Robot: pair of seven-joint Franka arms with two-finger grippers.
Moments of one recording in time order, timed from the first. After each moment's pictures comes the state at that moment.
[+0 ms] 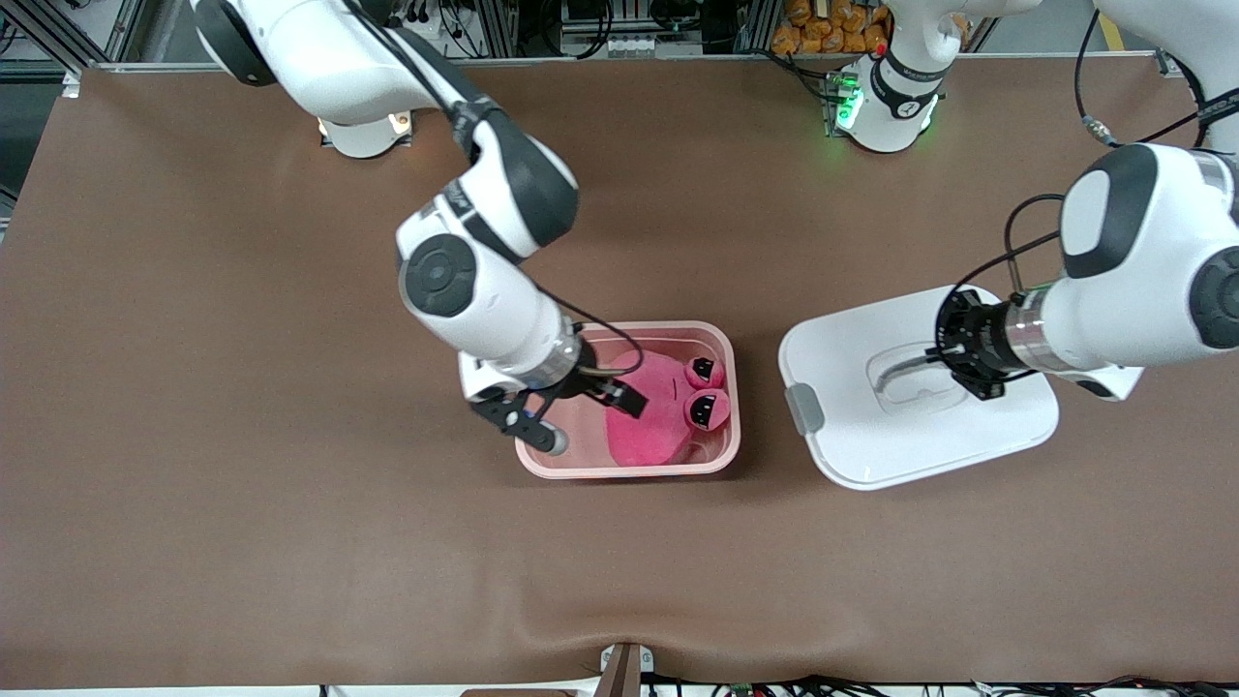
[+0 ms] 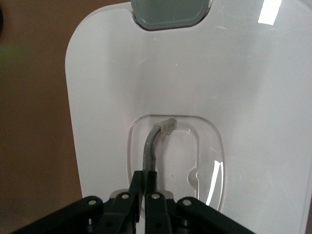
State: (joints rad) left arm -0.13 0.36 -0.06 -1.45 -0.11 1.55 -1.93; right arm 0.52 0.77 0.05 -0.95 0.26 1.90 0.96
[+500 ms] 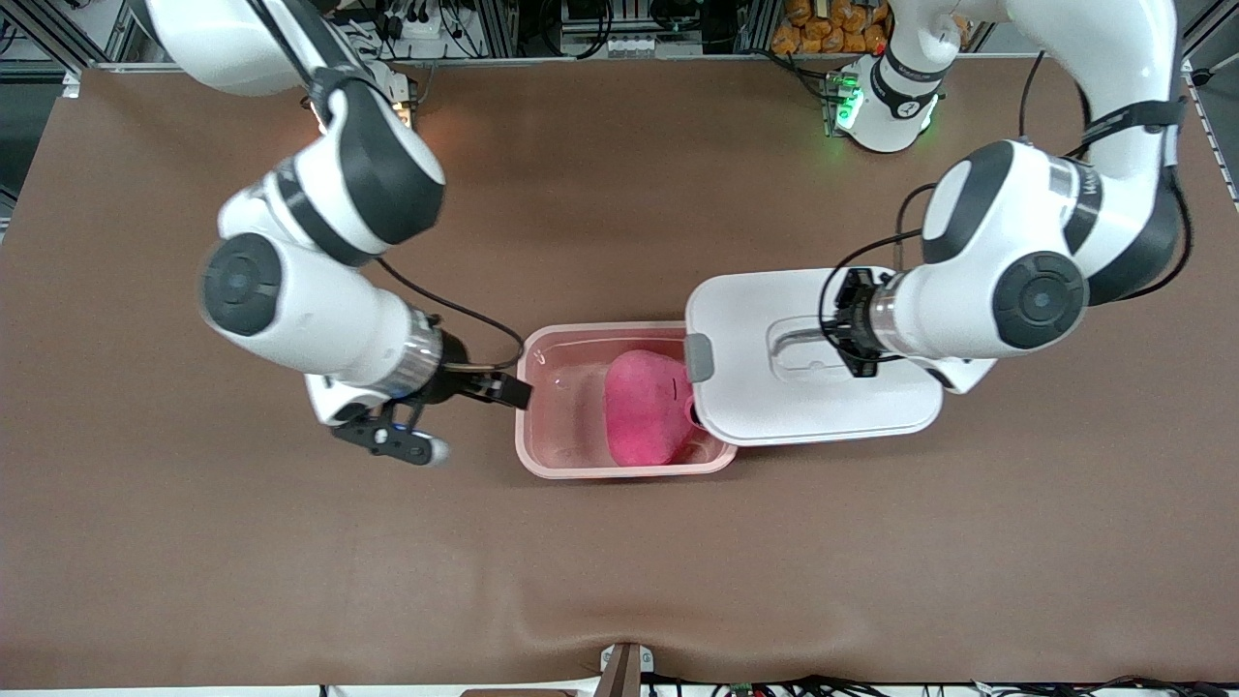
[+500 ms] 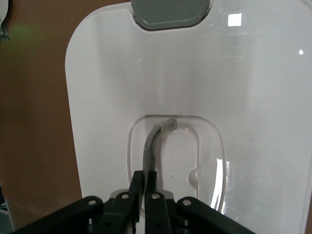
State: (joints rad) left arm -0.31 0.46 -0.07 -1.31 -0.20 1.49 -1.94; right arm 0.36 0.64 0.04 -0.94 0.25 1.66 0.66
